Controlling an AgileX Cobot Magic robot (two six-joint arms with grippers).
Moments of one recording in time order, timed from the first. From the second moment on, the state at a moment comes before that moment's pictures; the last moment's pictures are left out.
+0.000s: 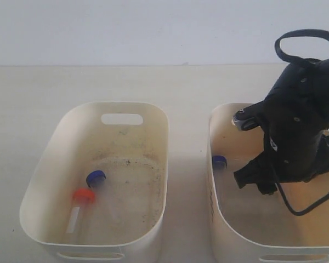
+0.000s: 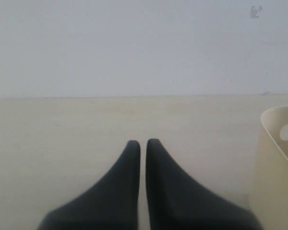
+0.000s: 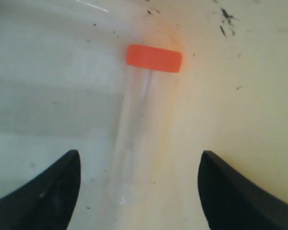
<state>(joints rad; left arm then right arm) 0.00 0.00 0.00 -0.02 0.18 0.02 0.46 1.69 -0.86 -0.46 0.85 0.65</state>
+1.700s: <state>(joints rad) 0.00 0.00 0.00 -0.02 0.18 0.02 0.54 1.62 -0.91 -0.46 0.86 0.71</state>
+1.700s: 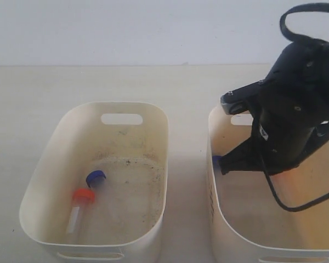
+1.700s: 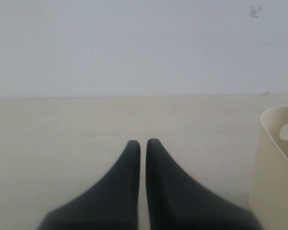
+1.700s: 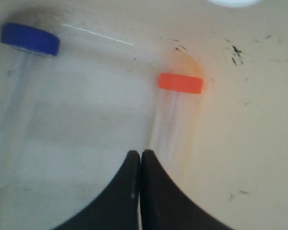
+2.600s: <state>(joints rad) 0.00 0.00 0.00 -0.02 0.18 0.02 0.55 1.78 -0.91 -0.51 0.89 0.80</state>
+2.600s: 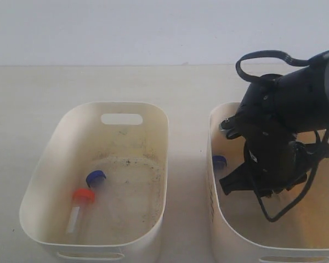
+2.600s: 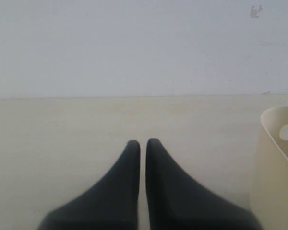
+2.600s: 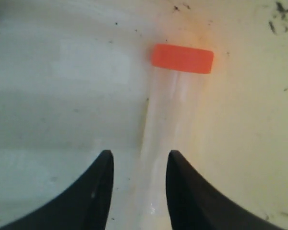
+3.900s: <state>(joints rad) 0.00 0.00 0.00 -0.02 0.18 0.02 0.57 1.81 -0.91 -0.67 1.02 0.89</state>
